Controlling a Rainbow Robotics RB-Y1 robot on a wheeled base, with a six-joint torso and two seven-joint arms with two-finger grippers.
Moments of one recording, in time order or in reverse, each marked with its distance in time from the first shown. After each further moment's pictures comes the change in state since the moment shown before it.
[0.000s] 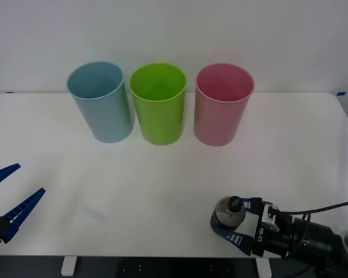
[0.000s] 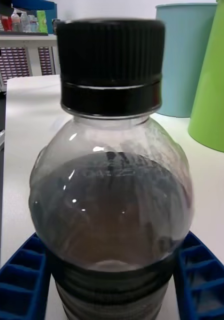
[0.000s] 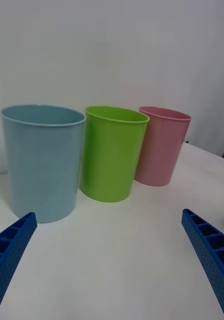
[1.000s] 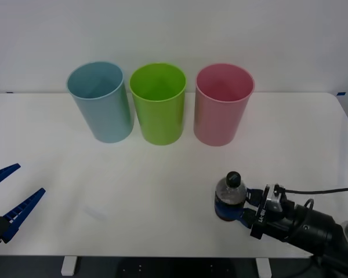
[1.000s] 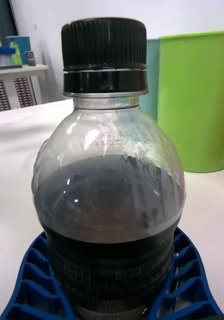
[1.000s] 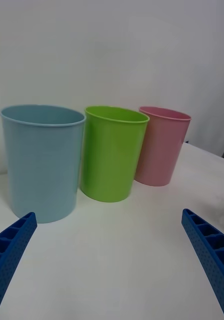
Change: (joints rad) right arm -0.029 -0.001 -0.015 -0.047 -0.085 0.067 -0.130; left arm 0.000 0.000 0.000 0.000 0.000 0.000 0.000
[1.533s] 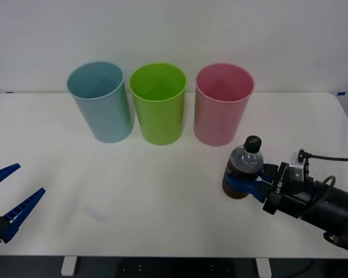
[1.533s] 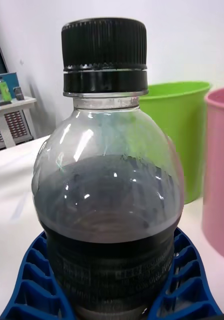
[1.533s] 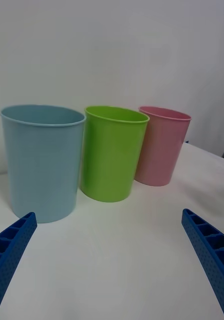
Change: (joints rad) right arm 0.001 -0.040 -0.102 -0.191 0.000 0.022 -0.304; left arm 0.000 0.000 0.000 0.000 0.000 0.000 0.000
